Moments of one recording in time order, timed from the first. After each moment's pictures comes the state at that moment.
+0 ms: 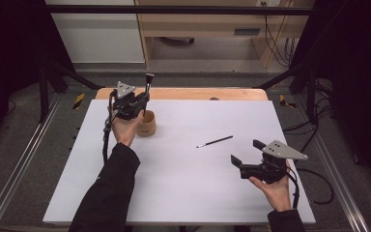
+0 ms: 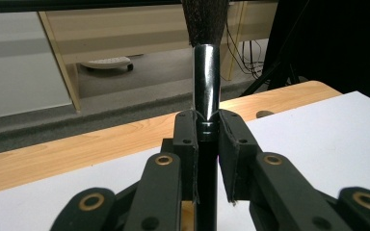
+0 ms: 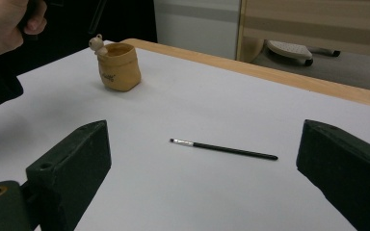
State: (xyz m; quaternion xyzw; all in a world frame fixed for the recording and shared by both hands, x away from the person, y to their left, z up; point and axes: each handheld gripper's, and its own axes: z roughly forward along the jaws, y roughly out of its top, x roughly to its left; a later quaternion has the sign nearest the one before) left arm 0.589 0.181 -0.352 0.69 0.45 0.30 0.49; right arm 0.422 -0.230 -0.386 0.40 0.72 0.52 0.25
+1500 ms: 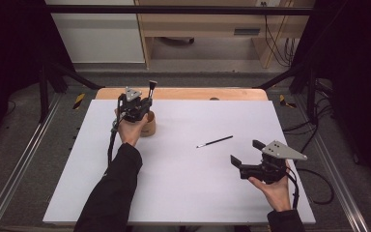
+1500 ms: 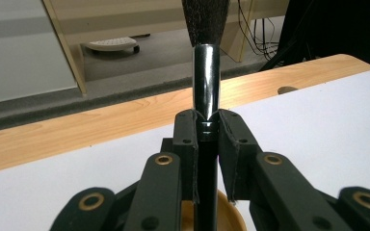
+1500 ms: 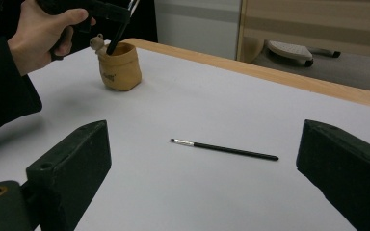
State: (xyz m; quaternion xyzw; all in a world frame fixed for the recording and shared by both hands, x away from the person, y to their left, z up) left arm 0.613 0.176 -0.393 0.70 0.46 0.30 0.45; right arm 0.421 -0.229 -0.387 0.39 0.72 0.52 0.25
